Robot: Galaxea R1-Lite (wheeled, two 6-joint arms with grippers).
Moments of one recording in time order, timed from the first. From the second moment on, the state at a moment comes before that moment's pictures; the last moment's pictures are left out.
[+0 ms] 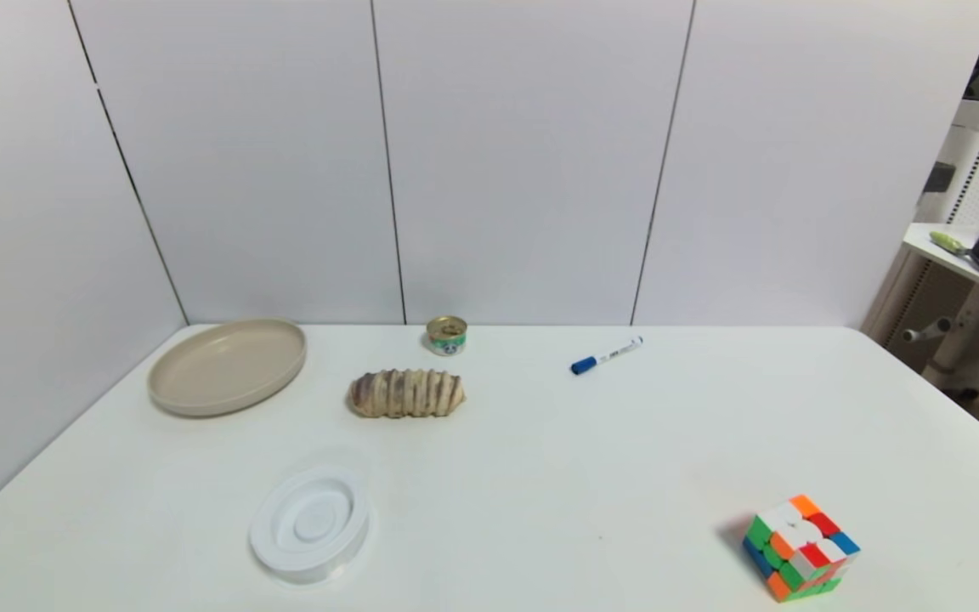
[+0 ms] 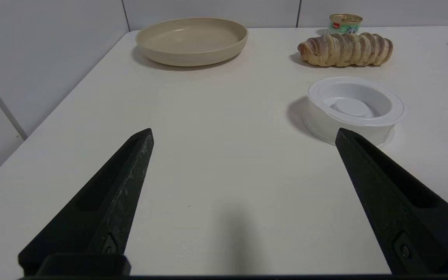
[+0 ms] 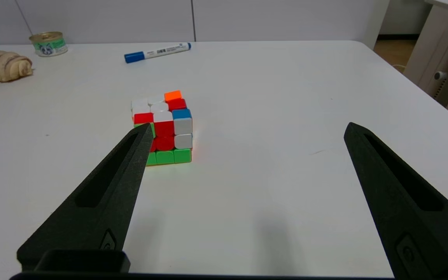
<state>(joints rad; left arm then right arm) 0.00 0.03 -0.01 -0.01 0.00 -0.01 0.00 0.00 0.00 0.00 0.00 0.01</state>
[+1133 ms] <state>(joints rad) -0.33 1.33 -1.11 0.81 -0.22 0.66 0.00 0.00 0.00 0.00 0.00 0.01</state>
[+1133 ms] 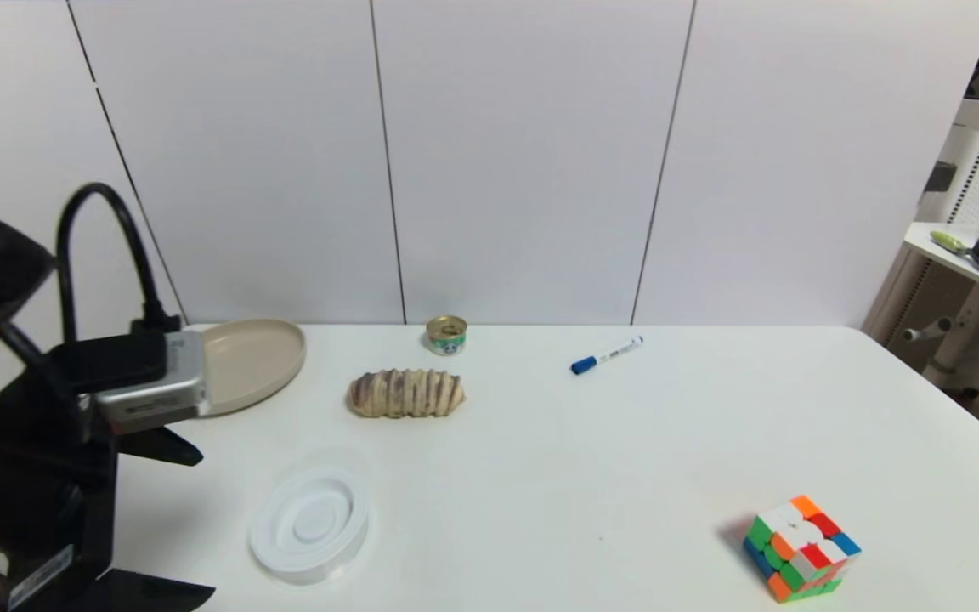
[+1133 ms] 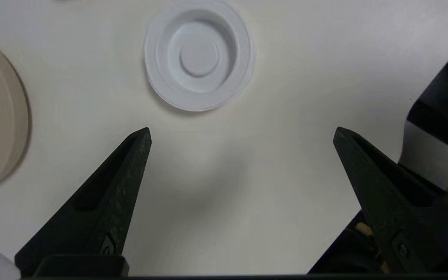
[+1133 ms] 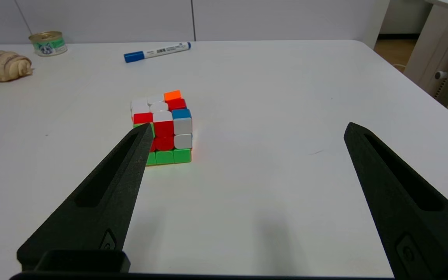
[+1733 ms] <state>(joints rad) -0.35 1.69 -1.25 0.58 -0.03 0.60 0.00 0.00 0.00 0.00 0.00 0.01</state>
